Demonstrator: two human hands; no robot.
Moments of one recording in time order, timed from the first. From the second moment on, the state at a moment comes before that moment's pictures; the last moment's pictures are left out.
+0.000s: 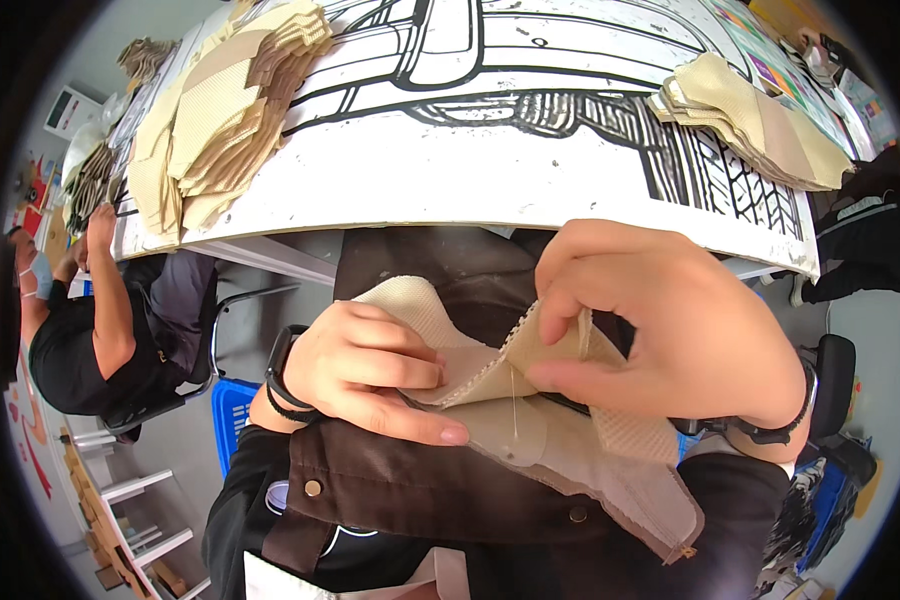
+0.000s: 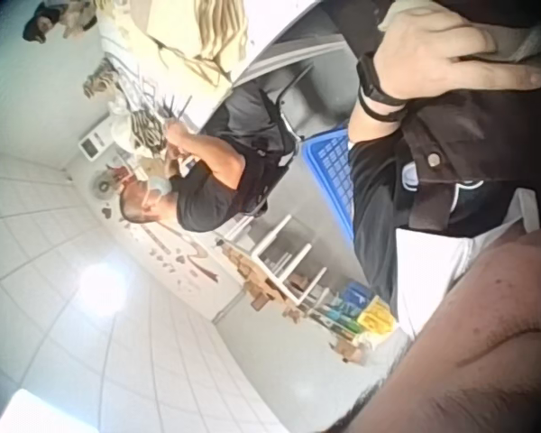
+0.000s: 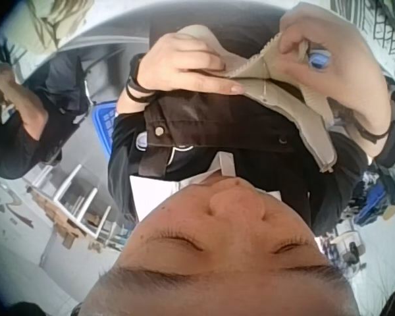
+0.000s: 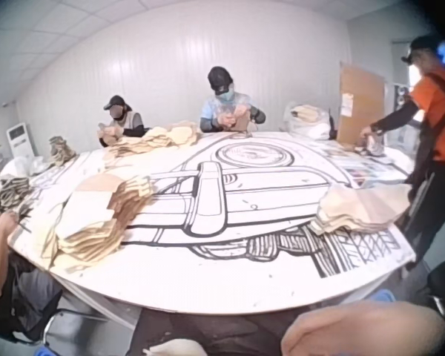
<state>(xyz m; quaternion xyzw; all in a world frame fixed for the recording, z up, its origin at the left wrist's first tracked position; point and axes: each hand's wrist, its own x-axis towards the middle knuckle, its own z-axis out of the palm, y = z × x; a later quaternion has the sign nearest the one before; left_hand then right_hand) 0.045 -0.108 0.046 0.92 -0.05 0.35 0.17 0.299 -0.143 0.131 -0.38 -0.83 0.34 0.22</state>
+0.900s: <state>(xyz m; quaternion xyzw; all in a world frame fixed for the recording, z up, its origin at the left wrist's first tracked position) 0.046 -0.122 0.048 0.91 -0.01 0.38 0.16 0.277 -0.153 0.125 -0.36 -0.85 0.27 0.27</state>
